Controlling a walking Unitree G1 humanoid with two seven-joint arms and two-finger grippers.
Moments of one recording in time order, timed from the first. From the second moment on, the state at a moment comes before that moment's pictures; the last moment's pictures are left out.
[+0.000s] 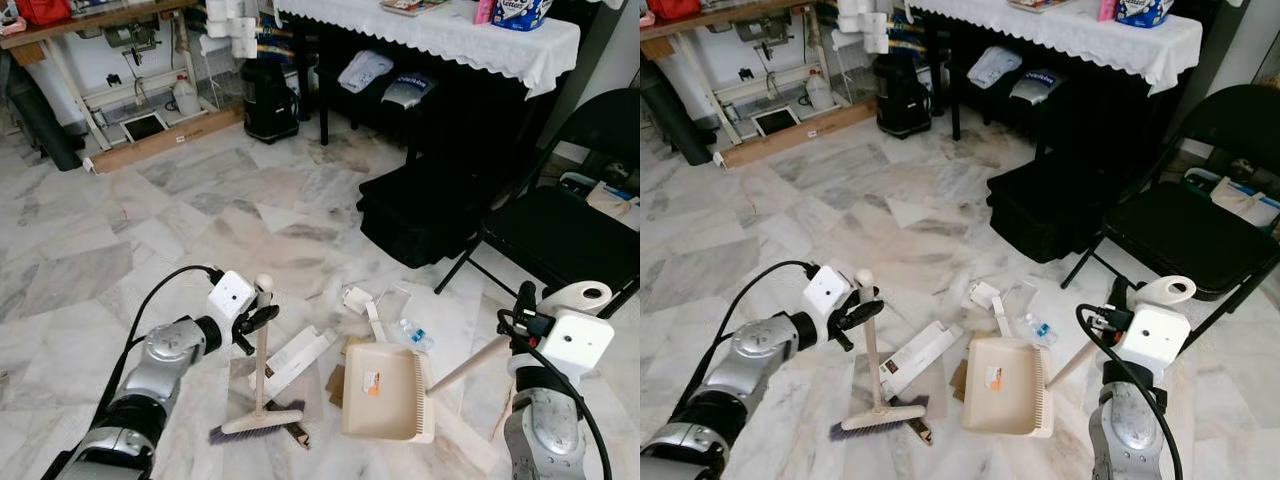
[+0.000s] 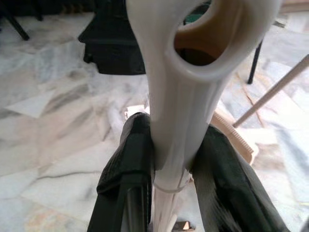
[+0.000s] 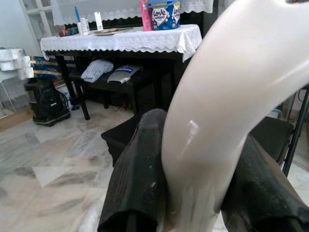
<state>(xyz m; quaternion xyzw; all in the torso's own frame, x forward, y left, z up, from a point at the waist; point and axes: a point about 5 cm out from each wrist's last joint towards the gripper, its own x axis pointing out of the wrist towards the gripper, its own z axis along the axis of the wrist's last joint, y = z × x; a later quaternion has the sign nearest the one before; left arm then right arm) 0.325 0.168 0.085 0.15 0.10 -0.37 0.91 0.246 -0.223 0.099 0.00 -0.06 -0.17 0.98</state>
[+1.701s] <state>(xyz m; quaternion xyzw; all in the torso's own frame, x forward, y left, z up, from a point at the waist) 0.341 0.167 0.141 0.04 -0.08 -0.06 0.99 0.258 -0.214 0.101 0.01 -0.07 -0.16 0.98</state>
